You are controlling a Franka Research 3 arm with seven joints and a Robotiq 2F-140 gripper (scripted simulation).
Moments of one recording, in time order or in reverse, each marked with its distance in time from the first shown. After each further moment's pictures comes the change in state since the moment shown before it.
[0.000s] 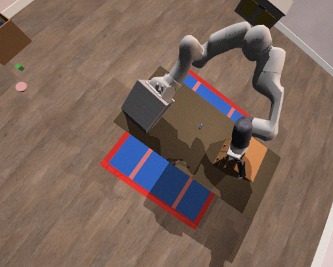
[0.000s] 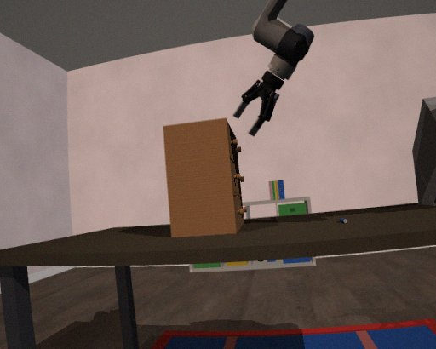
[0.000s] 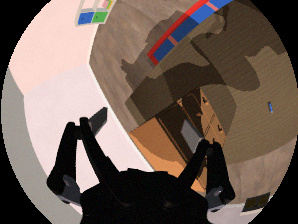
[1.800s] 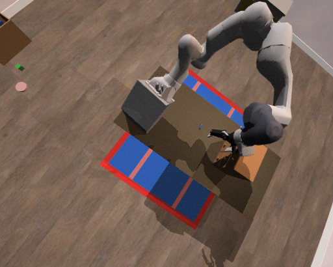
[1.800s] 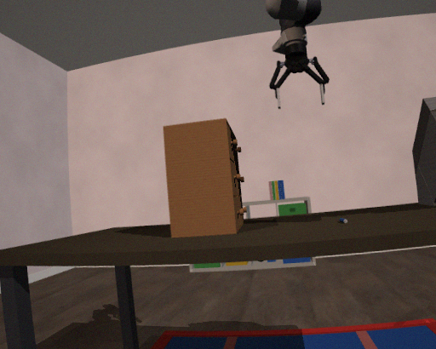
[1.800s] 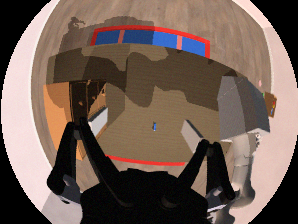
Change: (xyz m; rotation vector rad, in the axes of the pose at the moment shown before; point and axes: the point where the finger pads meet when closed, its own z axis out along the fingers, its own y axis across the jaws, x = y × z) arm 0.081 0.098 -0.173 -0.778 0.040 -0.794
